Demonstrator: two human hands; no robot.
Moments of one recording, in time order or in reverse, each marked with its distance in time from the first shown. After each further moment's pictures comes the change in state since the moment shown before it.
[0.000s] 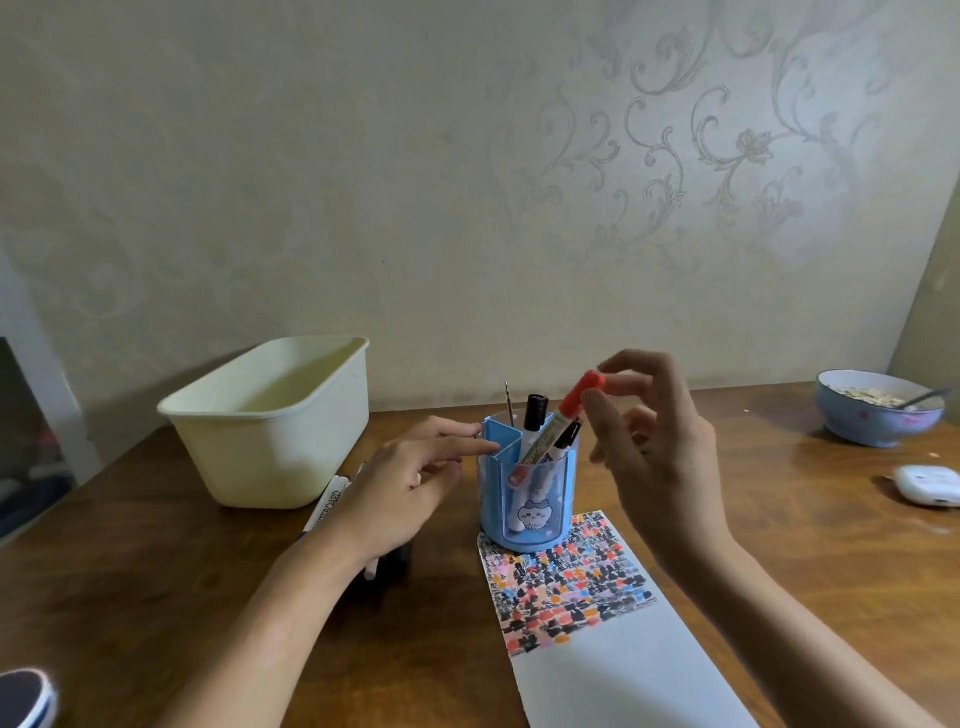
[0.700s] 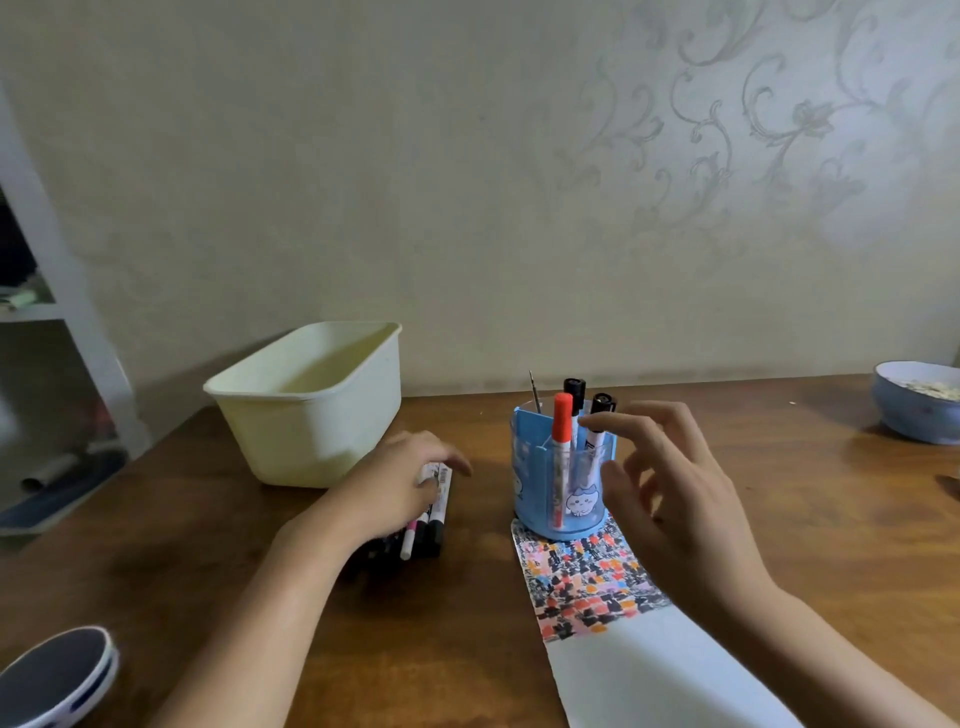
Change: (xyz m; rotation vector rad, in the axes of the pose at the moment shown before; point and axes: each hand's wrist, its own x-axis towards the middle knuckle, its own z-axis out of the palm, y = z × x) left_hand -0.007 -0.037 -0.023 0.339 -0.183 -0.235; right_hand -0.037 0.010 0.000 -0.275 -0.262 -0.191
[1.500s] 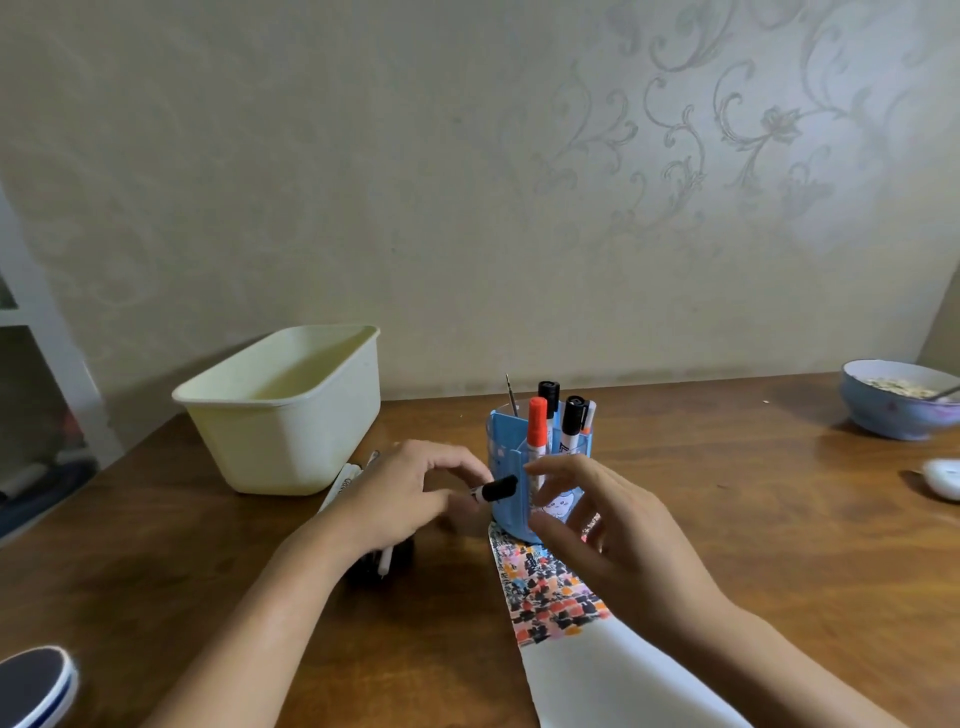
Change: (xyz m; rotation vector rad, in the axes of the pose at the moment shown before) left_hand -0.004 0.040 0.004 -0.265 -0.033 0.104; right_hand -0.012 -0.003 0.008 0.106 -0.292 0.088
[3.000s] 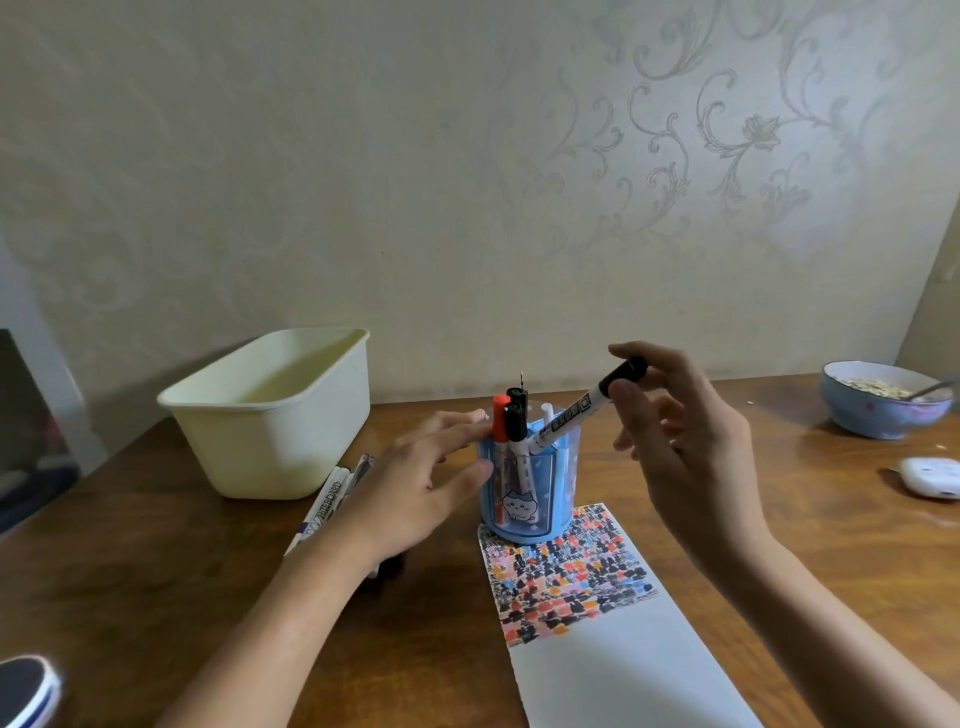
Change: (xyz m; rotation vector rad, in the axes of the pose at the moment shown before) left_hand 0.004 0.004 0.014 0.064 0.170 0.143; right_hand 0.029 0.004 -0.047 0.122 0.538 -0.003
